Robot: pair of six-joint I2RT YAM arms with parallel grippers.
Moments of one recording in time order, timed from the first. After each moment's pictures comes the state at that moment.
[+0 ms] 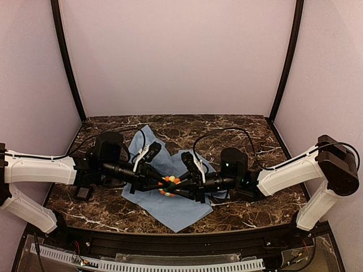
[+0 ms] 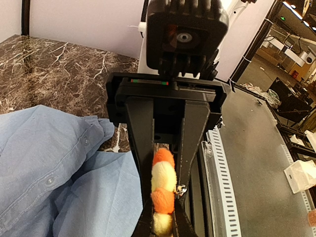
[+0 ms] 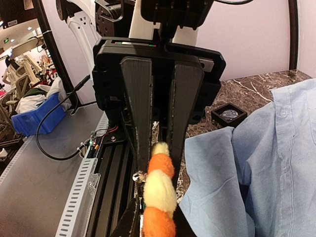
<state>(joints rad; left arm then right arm) -0.87 1.33 0.72 0.20 0.75 -0.04 1.02 1.60 0.66 0.80 -0.58 0.12</state>
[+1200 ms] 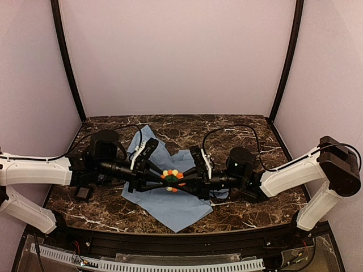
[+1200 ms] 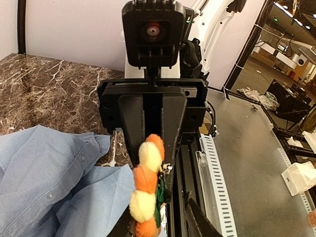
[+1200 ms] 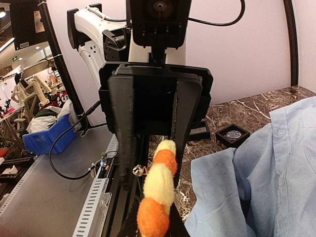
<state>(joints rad) -0.88 1.29 0.72 0.24 0.75 -0.05 1.01 1.57 0.61 0.97 -0.60 0.23</state>
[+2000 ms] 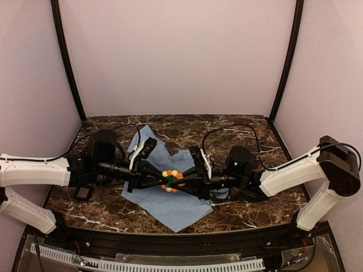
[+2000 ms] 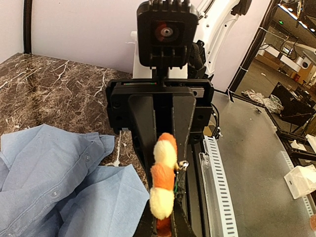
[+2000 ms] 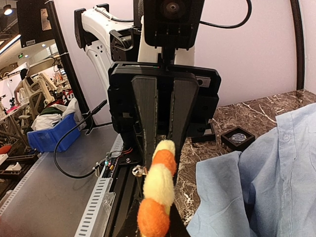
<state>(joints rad) -0.88 1.27 0.71 0.24 0.72 -0.06 1.00 1.58 0.62 0.97 -0.64 0.23</state>
